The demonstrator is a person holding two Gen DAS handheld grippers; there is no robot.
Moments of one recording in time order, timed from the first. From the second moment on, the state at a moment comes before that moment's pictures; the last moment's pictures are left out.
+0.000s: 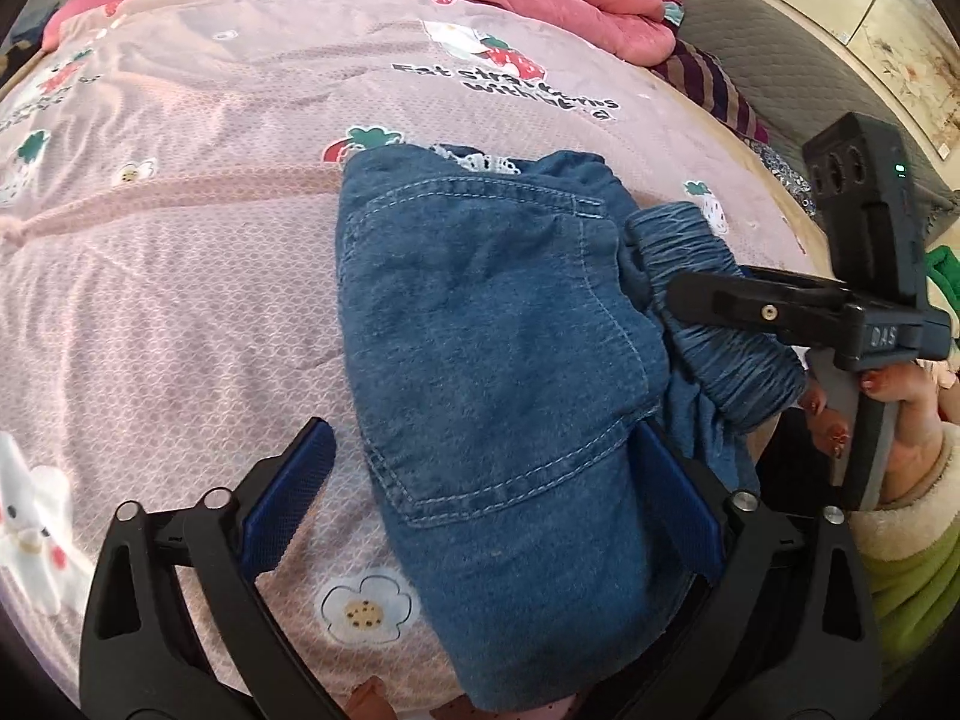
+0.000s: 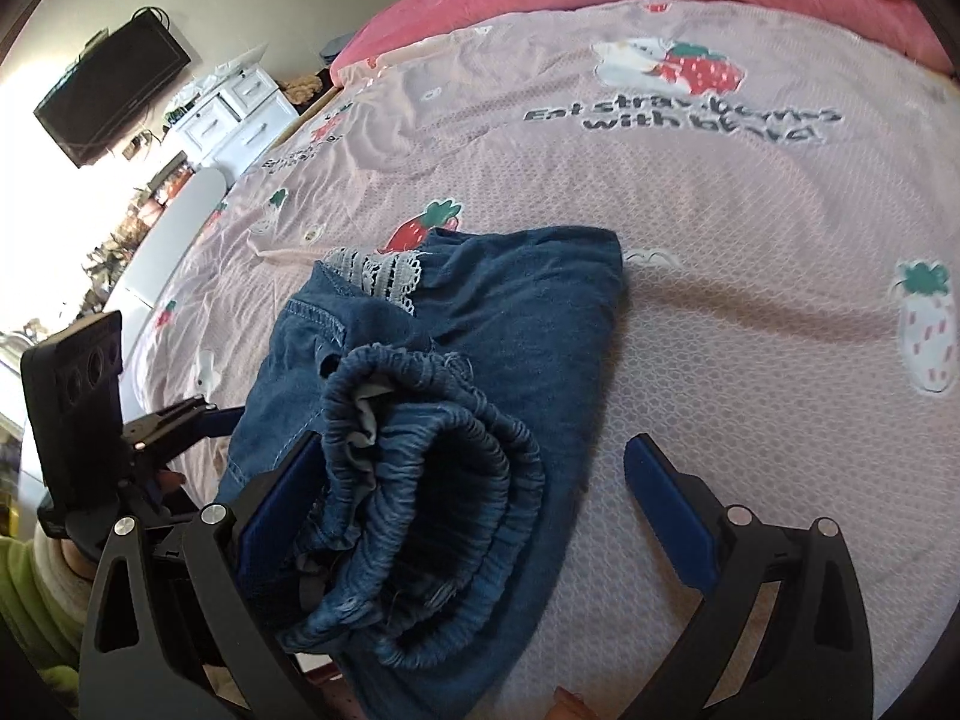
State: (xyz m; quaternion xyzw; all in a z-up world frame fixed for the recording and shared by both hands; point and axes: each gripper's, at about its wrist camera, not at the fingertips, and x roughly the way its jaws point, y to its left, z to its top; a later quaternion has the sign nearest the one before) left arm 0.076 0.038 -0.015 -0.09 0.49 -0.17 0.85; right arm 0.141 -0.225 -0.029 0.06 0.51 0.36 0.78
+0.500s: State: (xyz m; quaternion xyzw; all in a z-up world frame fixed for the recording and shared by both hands) left arm 0.074 0.021 0.007 -0.05 0.46 -0.19 0.87; right arm 0.128 -0.212 -0.009 0.03 0.46 0.38 0.80
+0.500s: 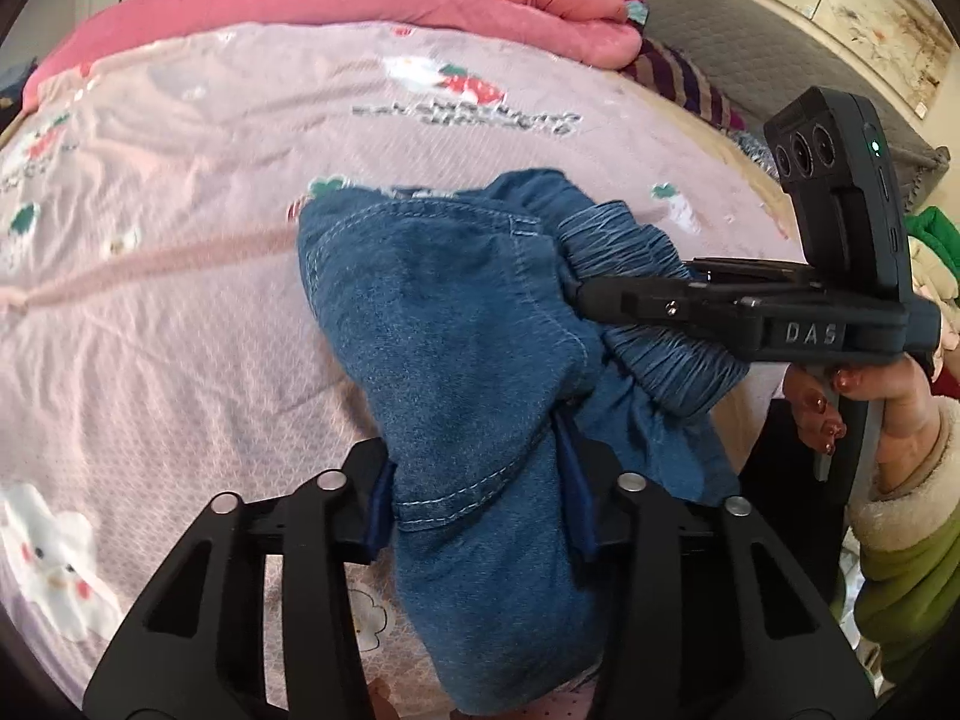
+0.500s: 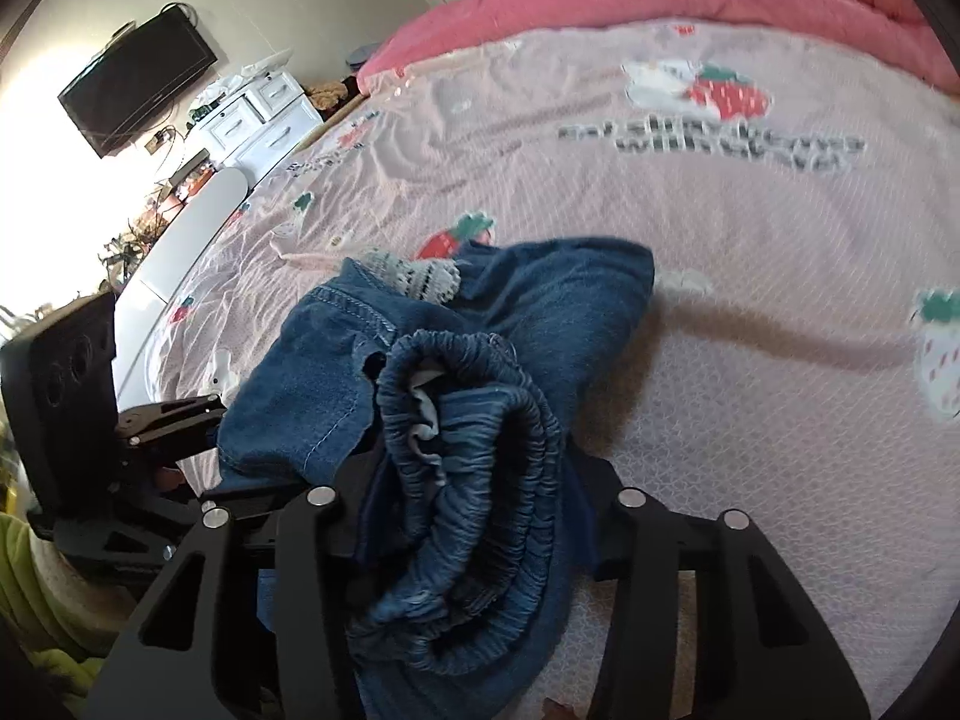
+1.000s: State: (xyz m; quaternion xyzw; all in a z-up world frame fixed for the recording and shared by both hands) left arm 0.132 0.052 0.034 -0.04 0.42 -0.13 0.90; right arm 0.198 -0.175 0.020 0.03 0.41 0.38 0.83
